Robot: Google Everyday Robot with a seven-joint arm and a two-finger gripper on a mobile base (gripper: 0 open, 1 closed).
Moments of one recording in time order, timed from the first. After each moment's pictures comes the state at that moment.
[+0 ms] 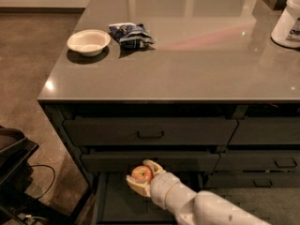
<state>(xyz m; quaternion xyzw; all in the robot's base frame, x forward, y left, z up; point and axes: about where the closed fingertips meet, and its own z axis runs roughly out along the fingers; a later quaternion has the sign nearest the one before) 0.447 0.020 0.591 -0.28 0.76 0.23 0.53</state>
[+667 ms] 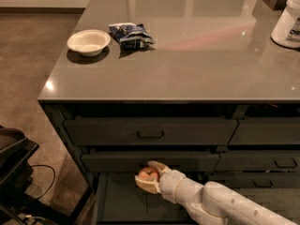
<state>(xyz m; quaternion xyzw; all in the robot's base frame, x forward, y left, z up) 0.471 -0.003 0.539 -0.29 0.75 0.30 0.51</state>
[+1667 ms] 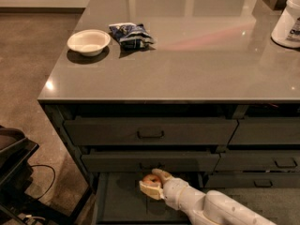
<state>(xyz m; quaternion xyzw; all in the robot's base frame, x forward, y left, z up) 0.468 -0.017 0.495 -0.24 0.77 0.33 0.49</state>
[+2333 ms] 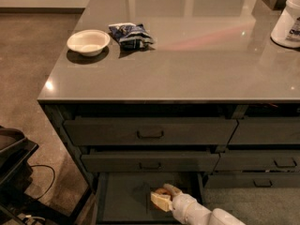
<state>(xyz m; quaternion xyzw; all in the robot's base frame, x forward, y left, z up) 0.450 -0.063 0.408 -0.14 0.82 0.32 0.46</state>
